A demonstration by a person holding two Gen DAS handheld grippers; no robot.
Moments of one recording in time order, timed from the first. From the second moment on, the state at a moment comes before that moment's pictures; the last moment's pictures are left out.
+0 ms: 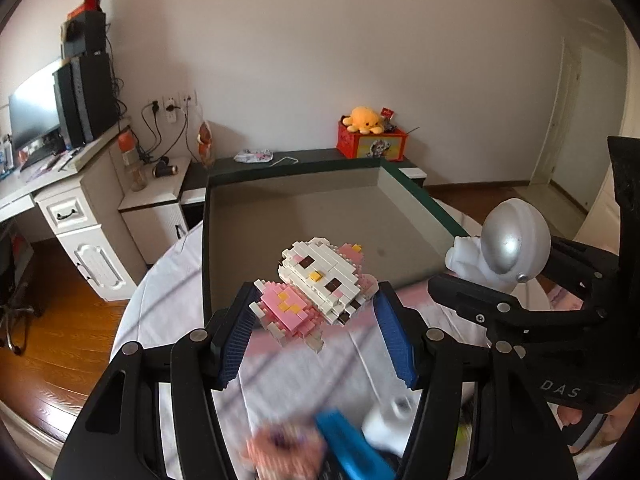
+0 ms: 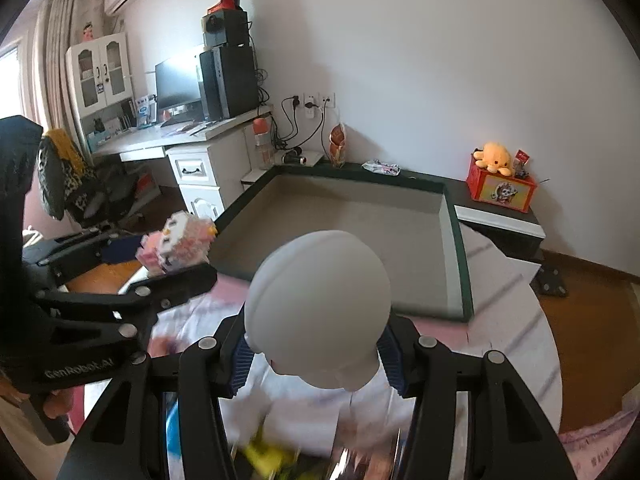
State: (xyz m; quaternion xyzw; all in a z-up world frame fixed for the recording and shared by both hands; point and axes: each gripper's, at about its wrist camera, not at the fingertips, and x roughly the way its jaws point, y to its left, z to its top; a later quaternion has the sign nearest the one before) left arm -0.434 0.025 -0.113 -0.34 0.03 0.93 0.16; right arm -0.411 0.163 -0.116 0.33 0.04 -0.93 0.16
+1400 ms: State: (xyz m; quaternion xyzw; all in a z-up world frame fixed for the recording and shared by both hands) left arm -0.359 -0.016 -0.085 -0.31 -0.01 0.95 0.10; right arm -0.361 0.194 -0.083 0.31 0.02 -0.94 0.12
